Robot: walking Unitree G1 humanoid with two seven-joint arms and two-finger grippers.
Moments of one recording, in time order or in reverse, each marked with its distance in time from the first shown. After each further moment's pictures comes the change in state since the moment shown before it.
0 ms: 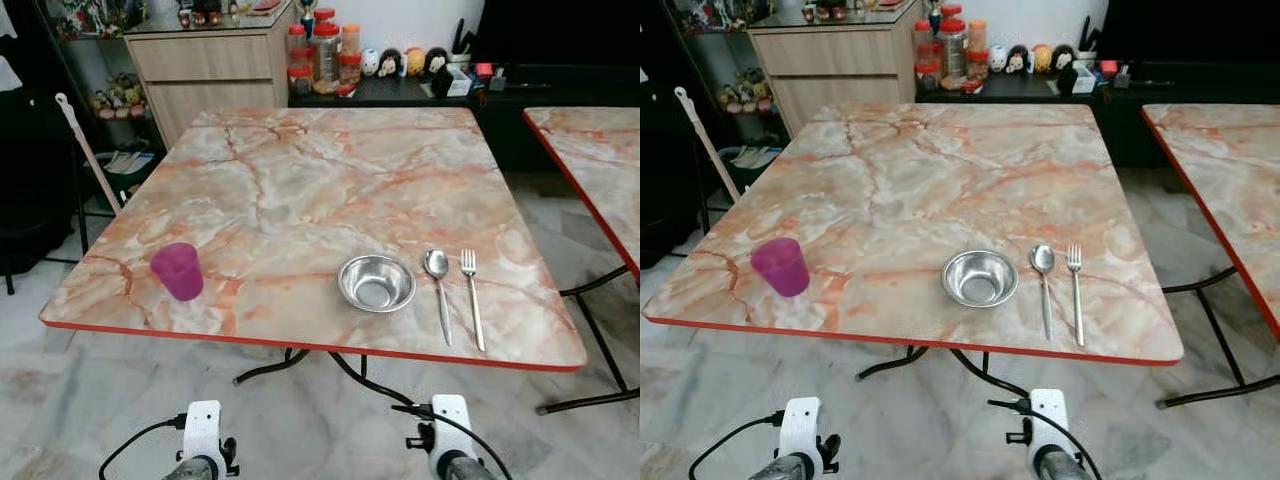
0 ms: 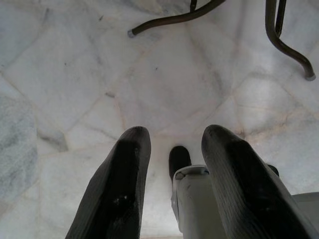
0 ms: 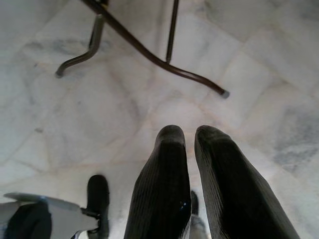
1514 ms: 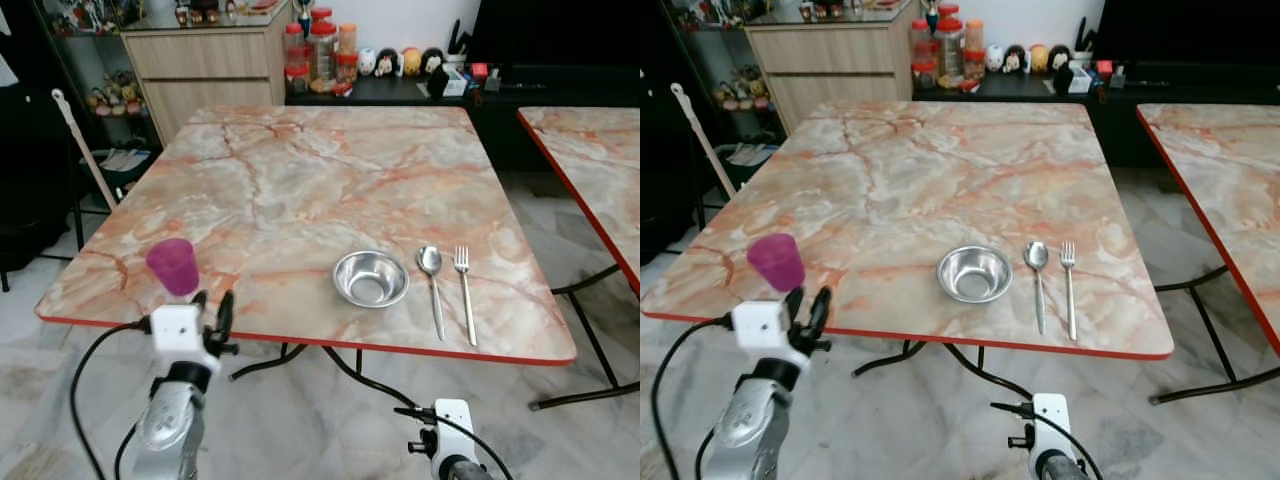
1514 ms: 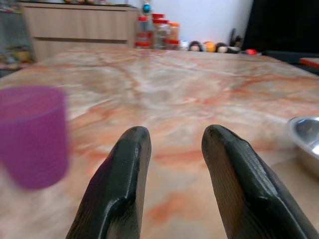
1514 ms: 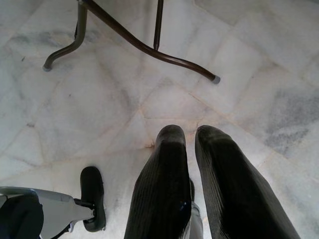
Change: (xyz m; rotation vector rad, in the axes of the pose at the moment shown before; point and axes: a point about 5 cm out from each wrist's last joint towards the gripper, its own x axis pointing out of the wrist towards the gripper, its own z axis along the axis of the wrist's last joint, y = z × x) left arm -0.092 -0.035 0.157 0.017 -0.990 -0.210; right arm -0.001 -0.006 -0.002 0.026 0.020 -0.020
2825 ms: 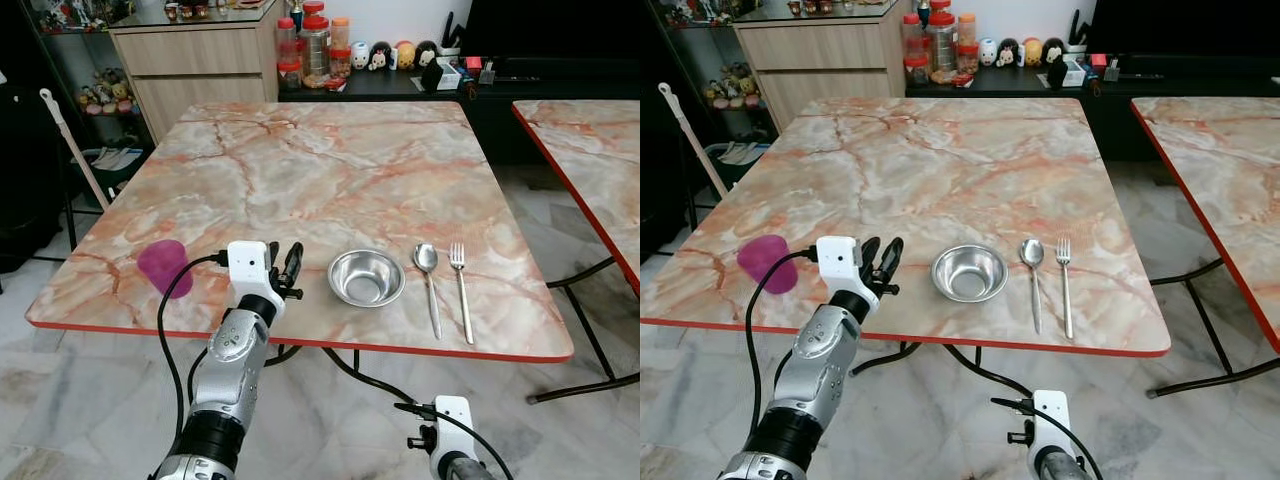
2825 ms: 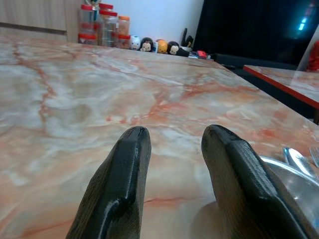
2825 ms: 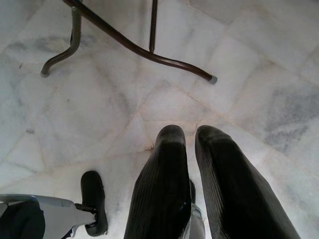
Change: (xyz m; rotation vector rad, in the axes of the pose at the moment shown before) left arm 0.067 -0.048 0.006 -0.118 0.021 -0.145; right arm 0.001 0.003 0.004 0.020 -0.013 -0.002
